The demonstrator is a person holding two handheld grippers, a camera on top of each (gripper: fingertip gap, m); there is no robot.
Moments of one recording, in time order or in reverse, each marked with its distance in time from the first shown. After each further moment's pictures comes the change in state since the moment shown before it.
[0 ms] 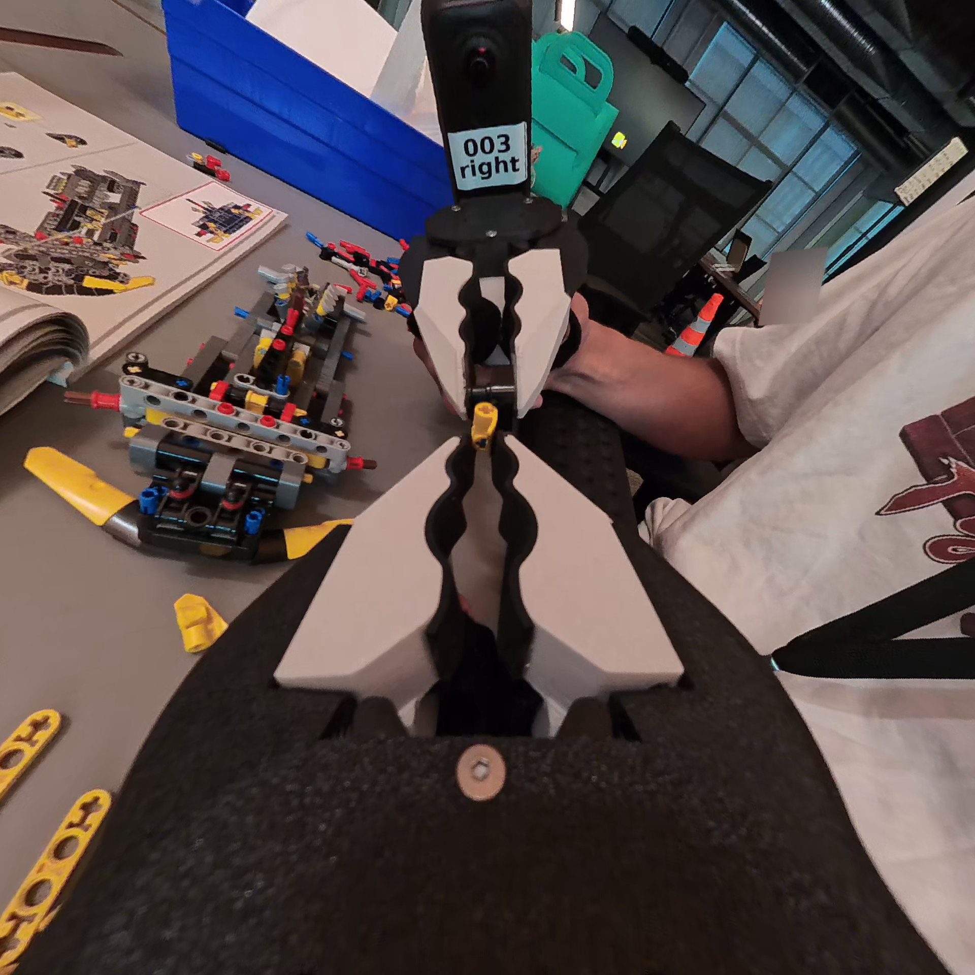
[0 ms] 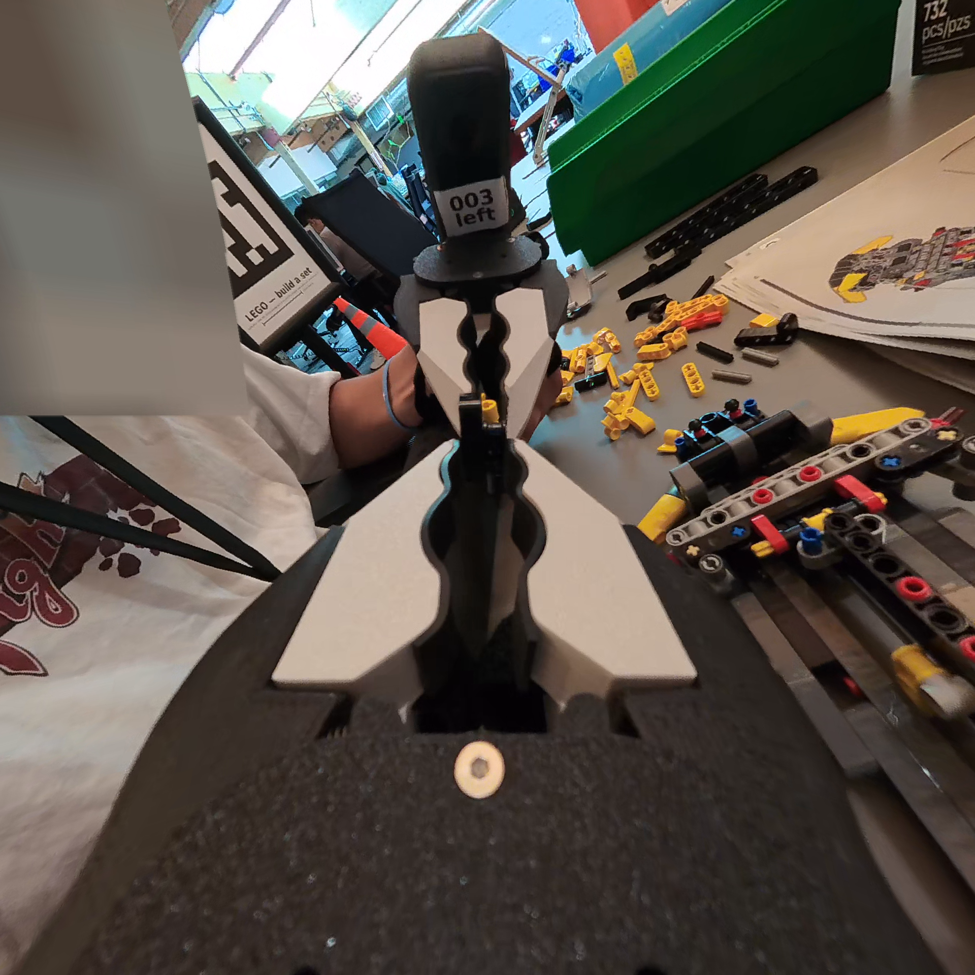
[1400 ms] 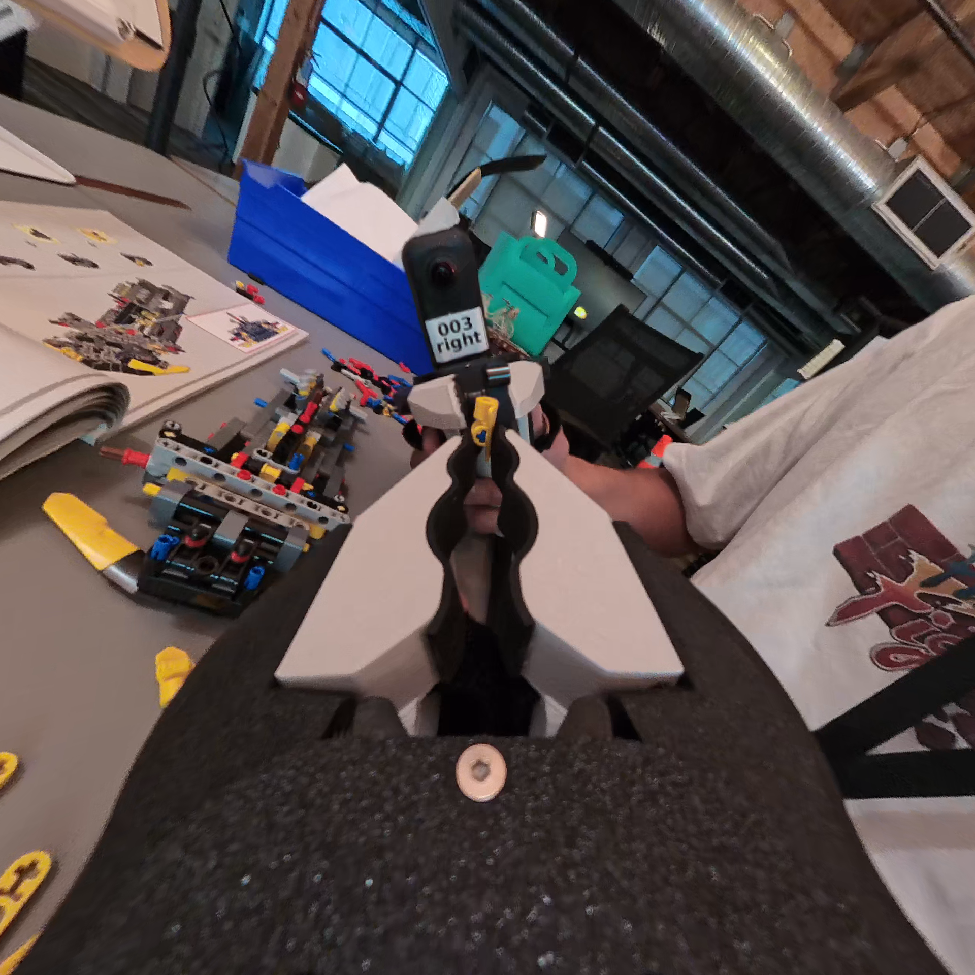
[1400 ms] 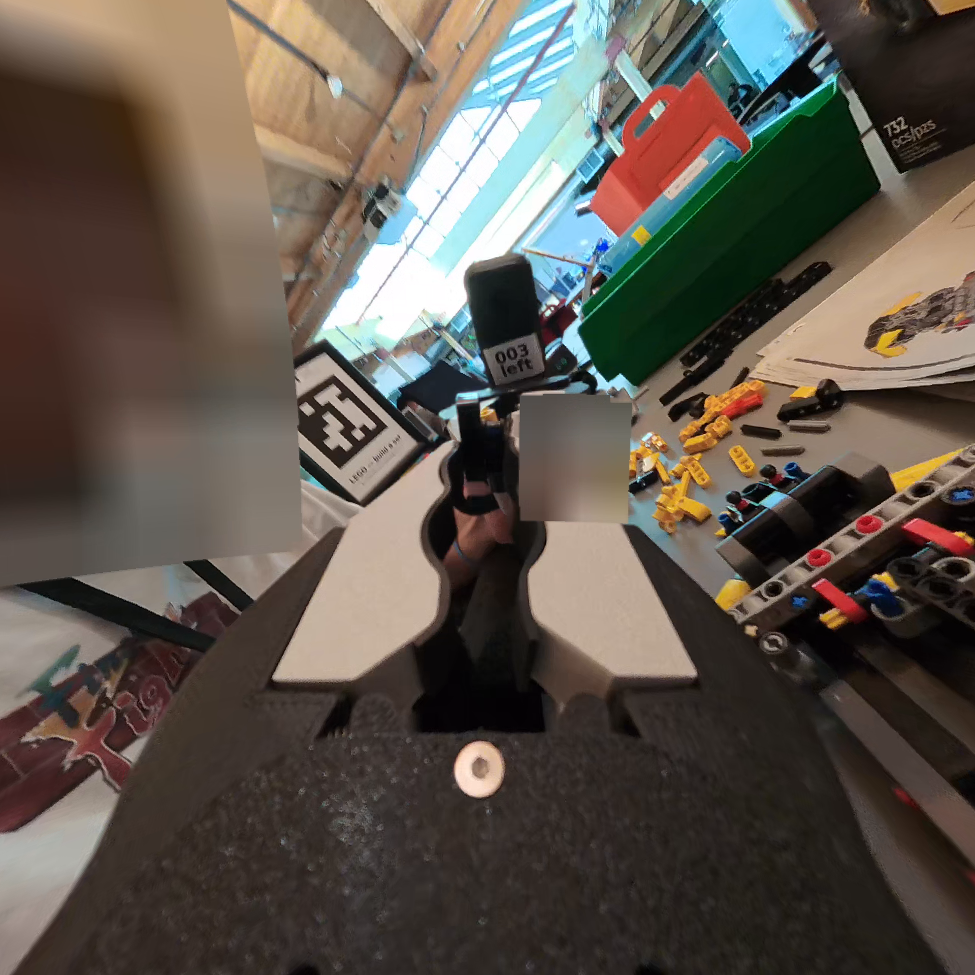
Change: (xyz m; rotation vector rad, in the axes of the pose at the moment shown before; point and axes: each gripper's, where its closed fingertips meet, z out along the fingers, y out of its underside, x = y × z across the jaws) left arm -0.001 -0.036 -0.011 0.273 0.033 -0.103; right arm -0.002 -0.039 0.002 0.326 -0.129 0.222
